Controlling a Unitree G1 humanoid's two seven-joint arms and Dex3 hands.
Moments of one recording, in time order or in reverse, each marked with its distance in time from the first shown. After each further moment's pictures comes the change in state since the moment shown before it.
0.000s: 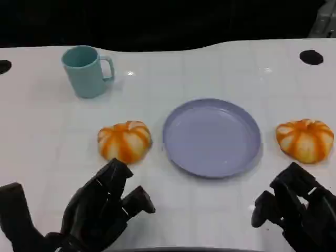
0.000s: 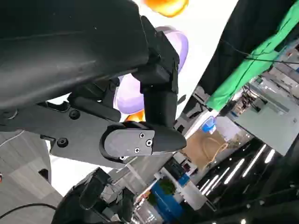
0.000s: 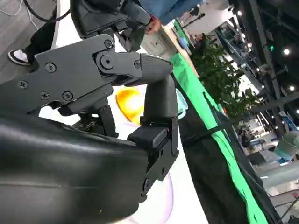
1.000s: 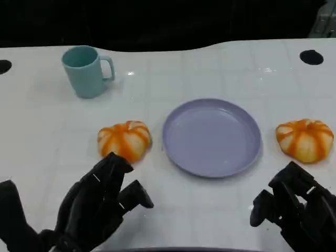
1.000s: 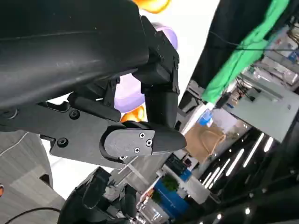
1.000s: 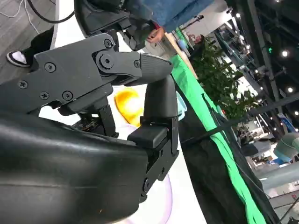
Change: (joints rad) left arm -0.010 0.031 -0.007 0.014 0.037 -0.091 -0.089; right arm -0.004 0.008 0.004 0.000 0.000 -0.001 0.000
